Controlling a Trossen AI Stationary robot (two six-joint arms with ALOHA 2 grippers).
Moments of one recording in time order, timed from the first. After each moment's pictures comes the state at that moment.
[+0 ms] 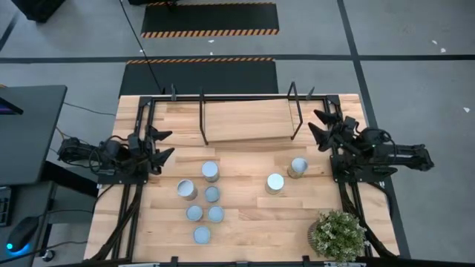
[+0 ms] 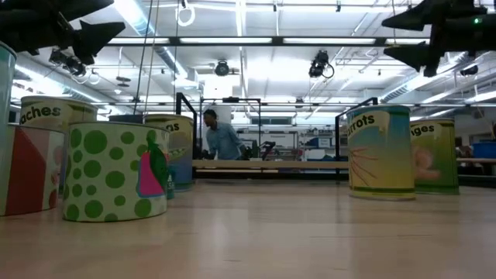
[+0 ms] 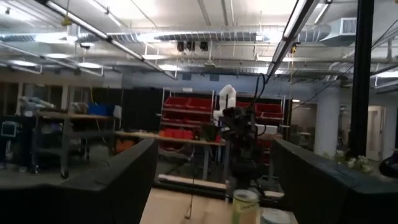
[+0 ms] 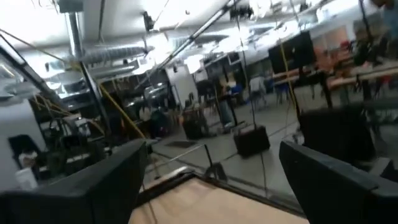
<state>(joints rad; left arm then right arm) -0.24 0.01 0.01 0.46 -0.49 0.09 -0.06 0.07 0.17 0.23 0.51 0.16</state>
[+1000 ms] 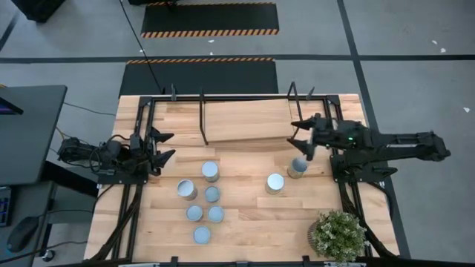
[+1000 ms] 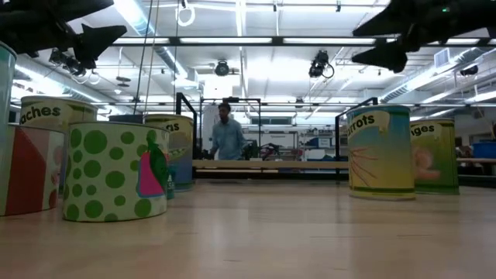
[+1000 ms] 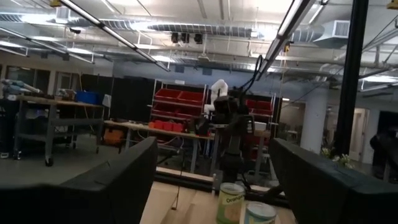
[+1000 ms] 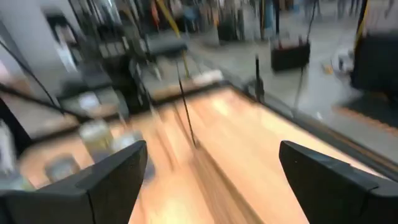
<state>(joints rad) -0.24 0.01 0.01 0.41 -0.47 0.01 -0.08 0.57 0.44 -0.04 0.23 0.20</state>
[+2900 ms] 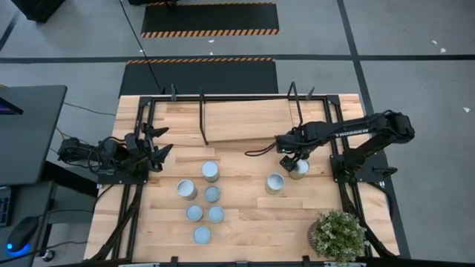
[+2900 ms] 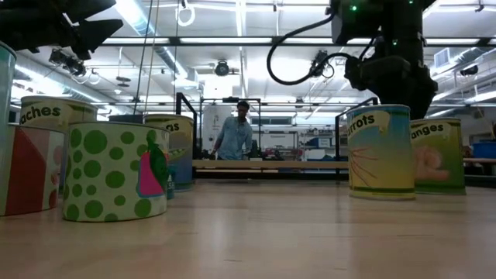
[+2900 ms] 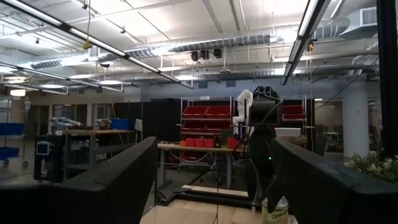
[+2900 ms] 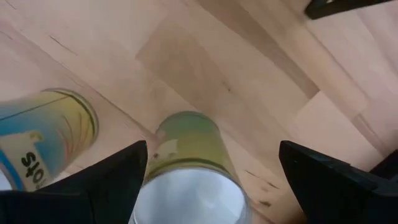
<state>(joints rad) -0.24 0.01 0.01 0.51 -0.55 0.22 -0.03 1.41 1.00 -1.13 0.07 0.83</state>
